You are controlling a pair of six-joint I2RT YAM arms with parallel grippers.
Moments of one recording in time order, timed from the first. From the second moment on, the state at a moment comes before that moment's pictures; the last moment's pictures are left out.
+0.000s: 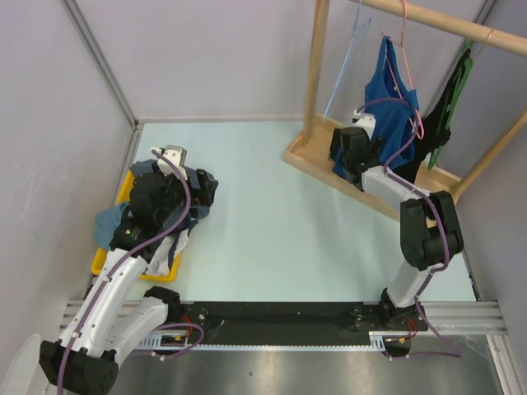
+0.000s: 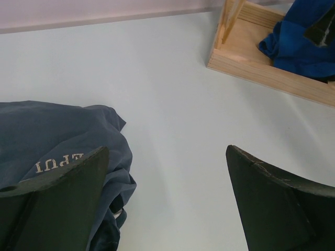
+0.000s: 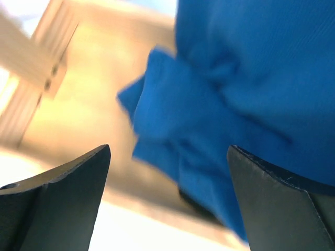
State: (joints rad) left arm -0.28 0.81 0.81 -0.25 0.08 -0.12; right arm 0.29 1.77 1.22 0.04 0.51 0.29
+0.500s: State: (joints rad) left arm -0.28 0.78 0.80 -0.26 0.08 -0.13; right arm 0.54 1.36 0.79 0.17 0.30 0.15
